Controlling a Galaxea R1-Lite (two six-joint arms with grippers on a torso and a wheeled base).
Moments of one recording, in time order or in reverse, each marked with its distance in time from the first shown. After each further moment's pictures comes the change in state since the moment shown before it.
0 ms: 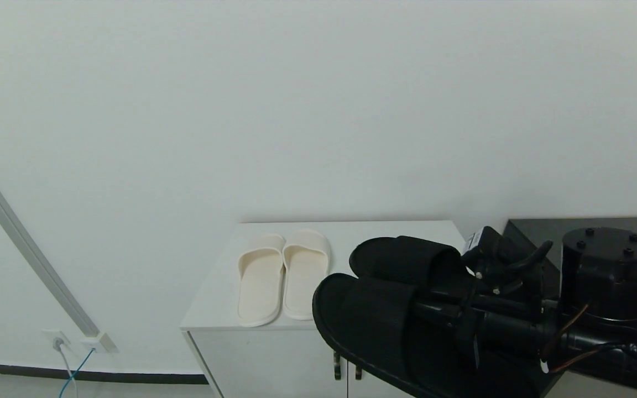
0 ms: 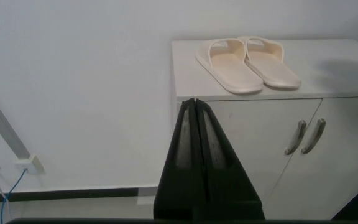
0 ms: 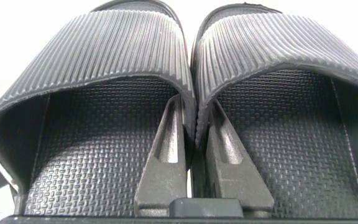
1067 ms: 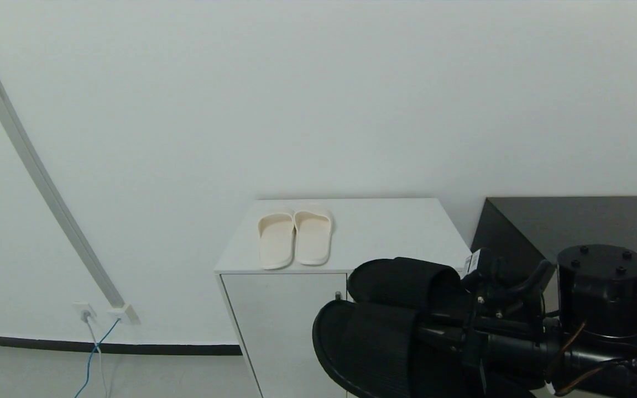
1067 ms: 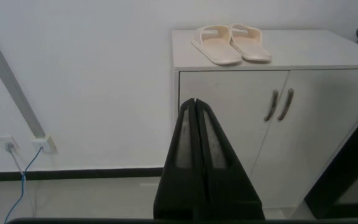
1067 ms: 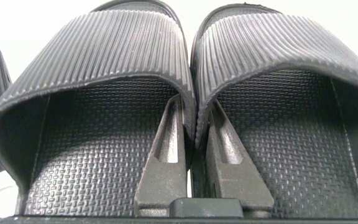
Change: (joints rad) left arm 0.000 0.000 0.000 0.000 0.001 -0.001; right arm 0.000 0.008 0.057 -0.002 0.060 0.000
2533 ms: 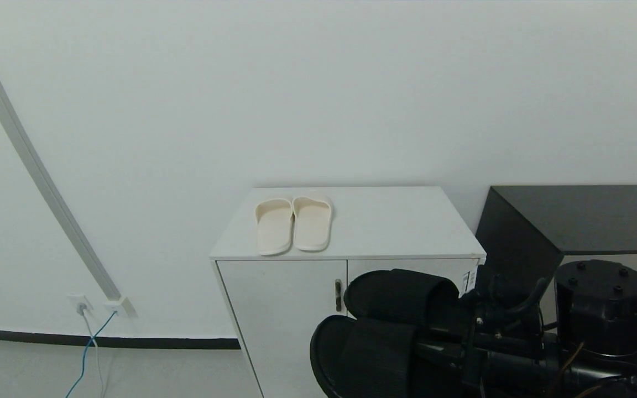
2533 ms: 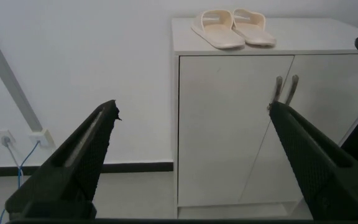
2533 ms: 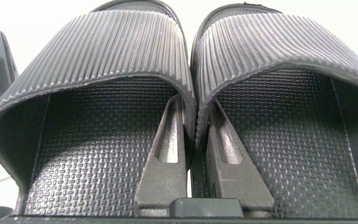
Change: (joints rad) left arm 0.000 0.000 0.000 0.000 -0.001 0.001; right arm 0.025 0.019 0.056 -0.063 0.001 -0.006
